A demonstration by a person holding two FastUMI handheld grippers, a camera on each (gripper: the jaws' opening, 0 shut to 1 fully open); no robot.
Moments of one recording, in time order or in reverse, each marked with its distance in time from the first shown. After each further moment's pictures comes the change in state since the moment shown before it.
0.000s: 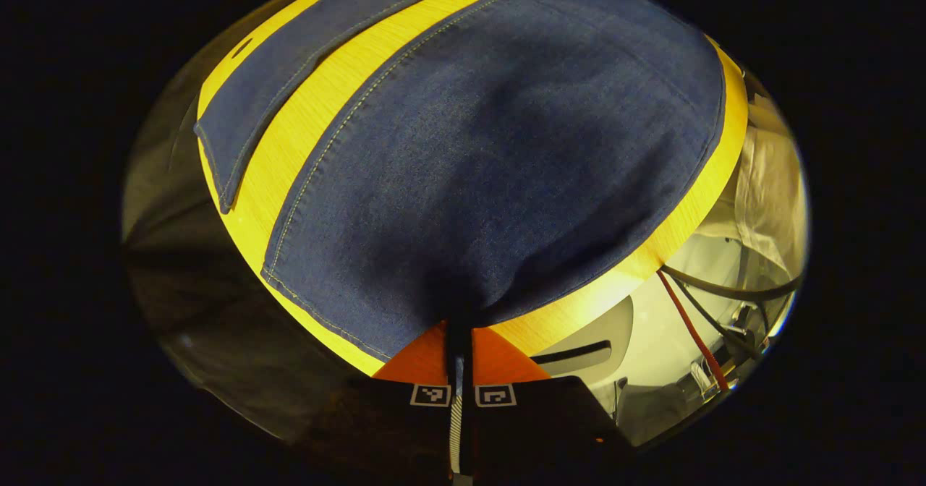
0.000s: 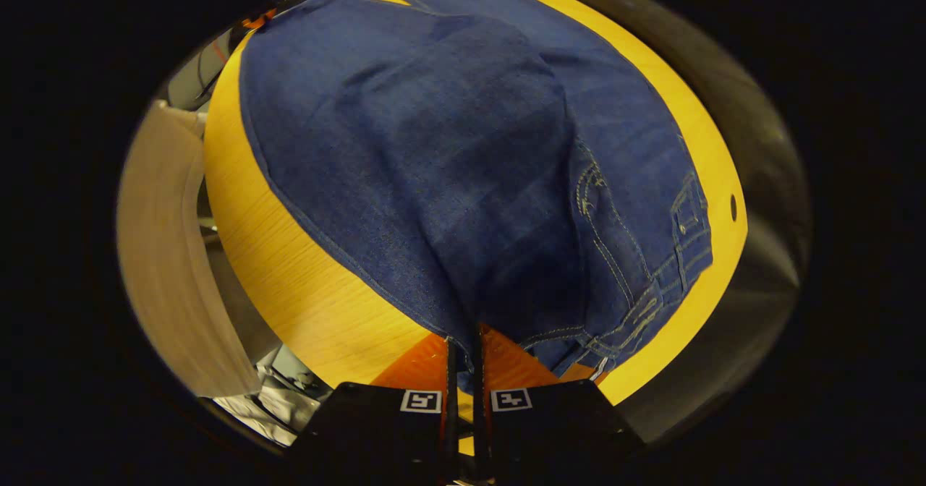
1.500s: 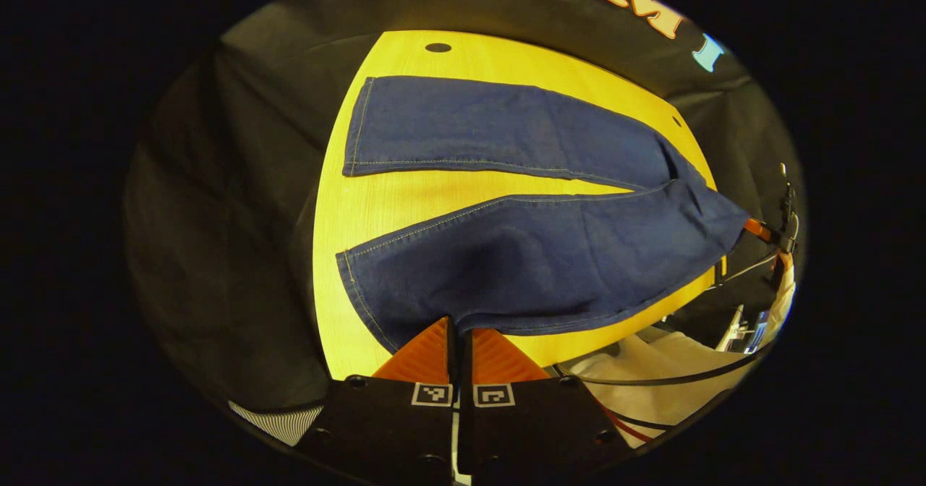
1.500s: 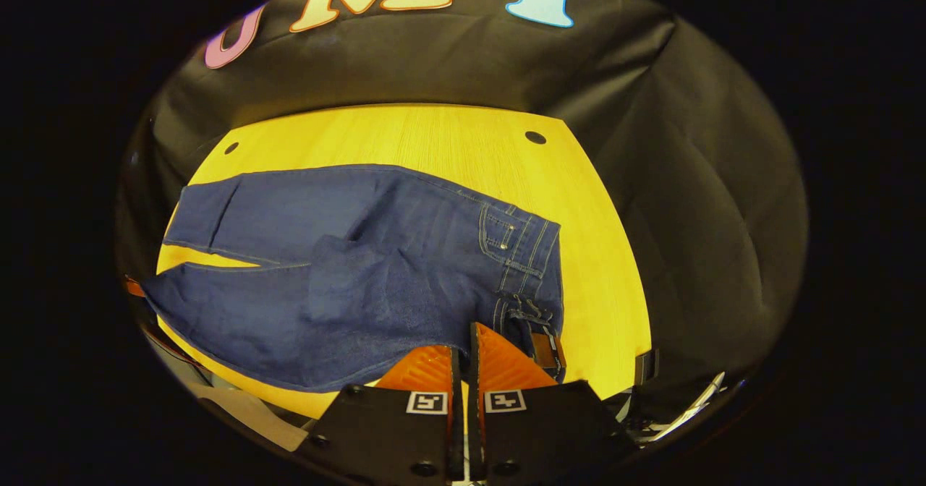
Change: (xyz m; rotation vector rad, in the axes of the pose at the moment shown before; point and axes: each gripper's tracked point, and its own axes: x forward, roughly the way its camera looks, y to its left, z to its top) left arm -0.120 0.023 0.031 -0.642 -0.407 -0.297; right arm -0.161 -0.087 0.092 0.994 -0.249 -0.242
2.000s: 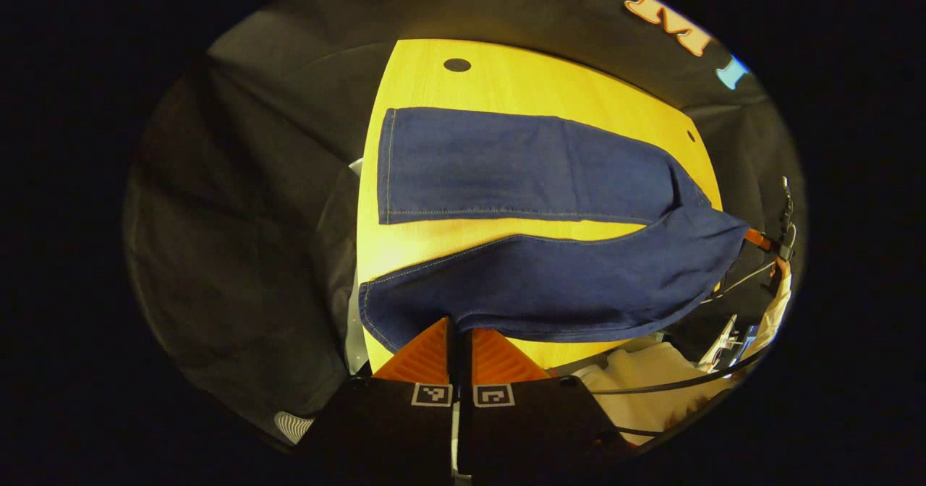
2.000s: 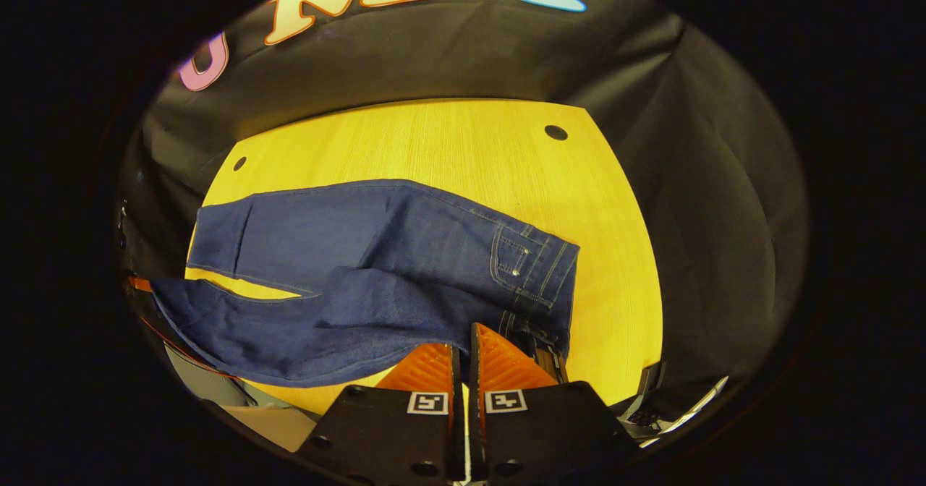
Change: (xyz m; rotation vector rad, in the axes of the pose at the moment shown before) left arm -0.037 0.028 0.091 -0.056 0.069 0.090; right arm 0.027 0.005 0.063 0.027 0.121 0.127
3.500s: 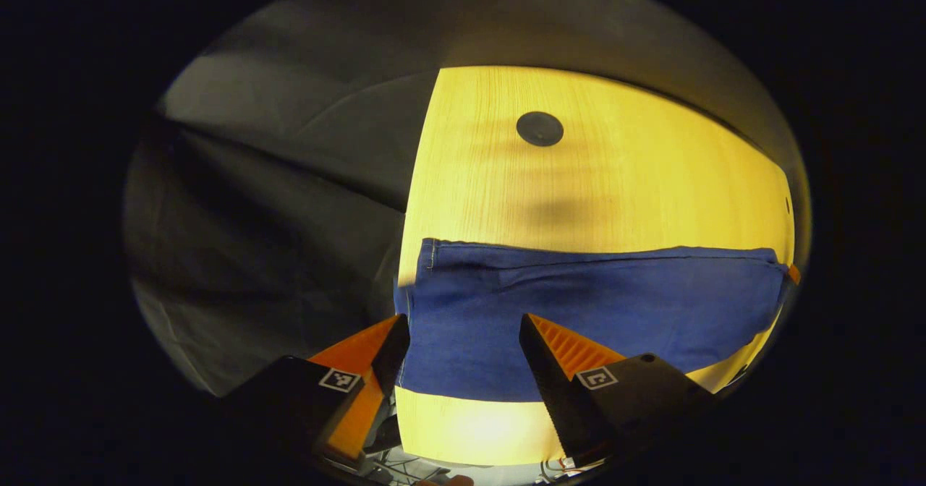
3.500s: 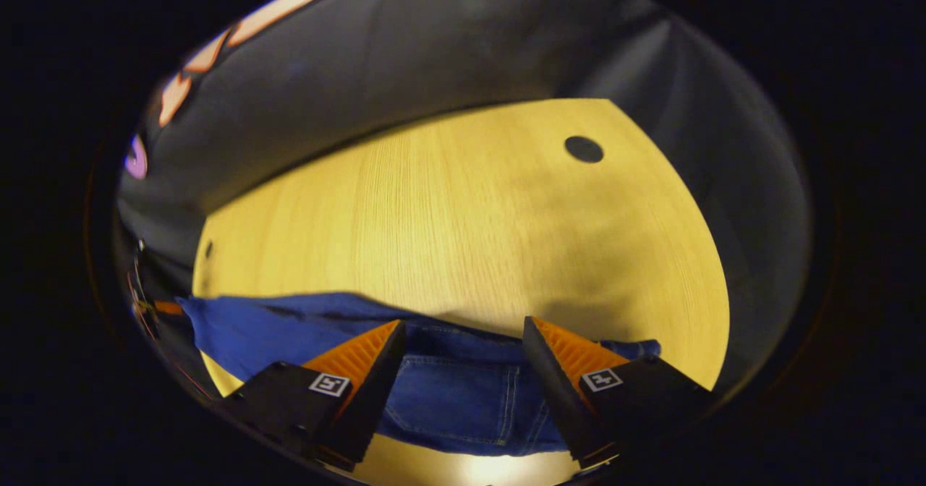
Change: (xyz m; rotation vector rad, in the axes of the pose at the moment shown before) left arm 0.103 0.038 0.192 -0.069 -0.111 0.263; right arm 0.136 -0.039 0.146 0.280 -0.131 0.107
